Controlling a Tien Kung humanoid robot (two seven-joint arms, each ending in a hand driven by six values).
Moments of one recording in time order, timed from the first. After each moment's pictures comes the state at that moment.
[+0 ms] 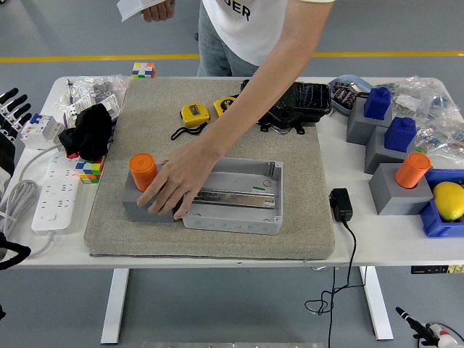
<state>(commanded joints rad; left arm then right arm) -0.17 0.13 -1.76 -1.19 1.10 -0.05 -0.16 0.18 -0.13 0.94 0.22 -1.25 -0.10 0.06</state>
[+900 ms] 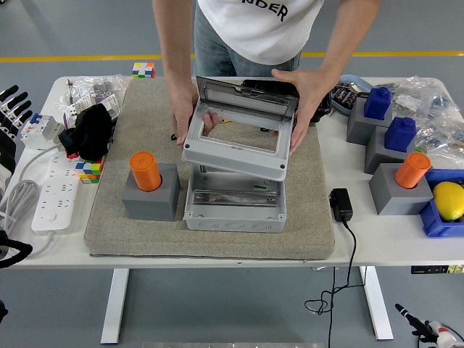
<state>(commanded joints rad) -0.18 0.12 -1.77 -1.19 1.10 -0.05 -0.16 0.19 -0.13 0.95 0.21 -1.25 -0.10 0.06</state>
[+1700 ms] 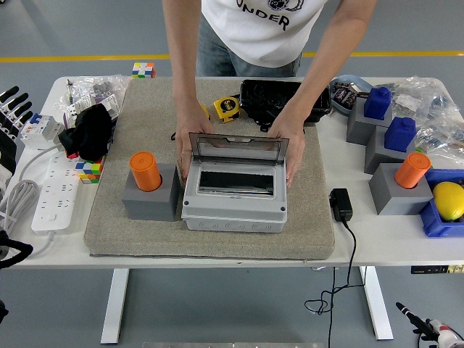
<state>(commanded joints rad) -0.18 0.13 -1.77 -1.19 1.10 -0.04 -0.16 0.20 -0.14 0.93 0.21 -1.24 -0.10 0.06</state>
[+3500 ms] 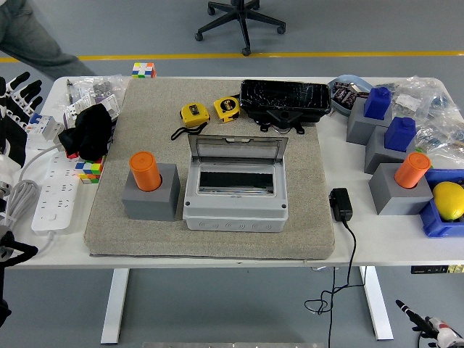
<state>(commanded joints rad) -0.17 0.12 -1.73 -1.22 1.13 -0.12 -0.25 0.20 -0.13 0.95 0.21 -1.24 -0.10 0.06</state>
